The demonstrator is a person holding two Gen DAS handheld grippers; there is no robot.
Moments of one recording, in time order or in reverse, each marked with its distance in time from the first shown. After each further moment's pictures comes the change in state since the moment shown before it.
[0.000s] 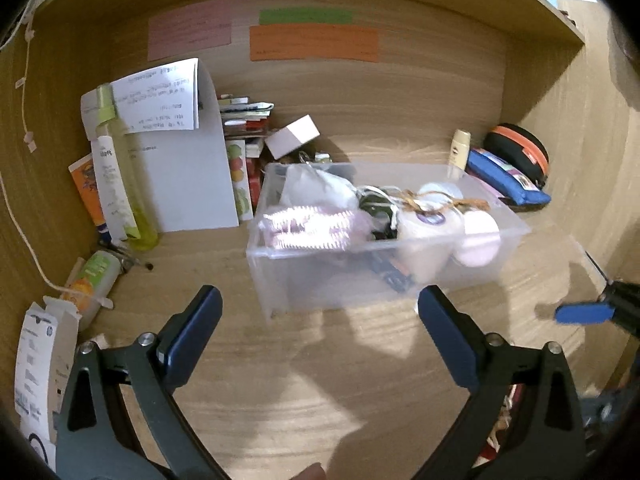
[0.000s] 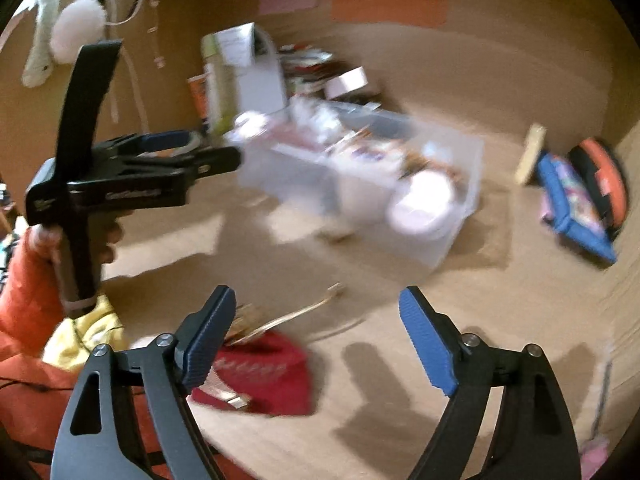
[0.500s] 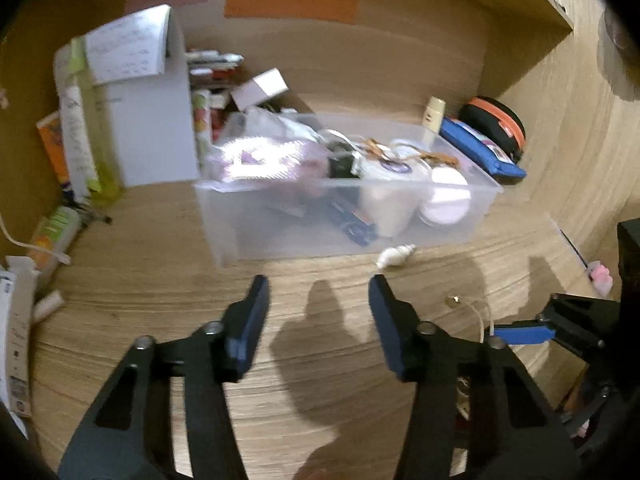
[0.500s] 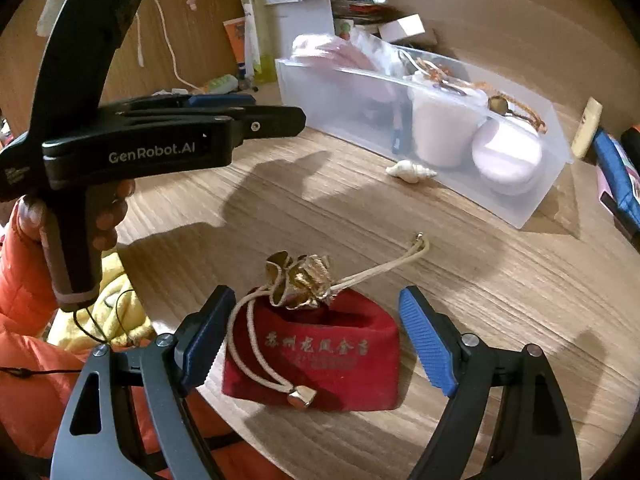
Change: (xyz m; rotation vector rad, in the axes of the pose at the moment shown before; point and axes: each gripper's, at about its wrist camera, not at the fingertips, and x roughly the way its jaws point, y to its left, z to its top) left arm 0.016 -0.015 -0.022 -0.031 0.117 -0.125; right arm 0.044 0.023 -0.013 -0.050 0.126 0.061
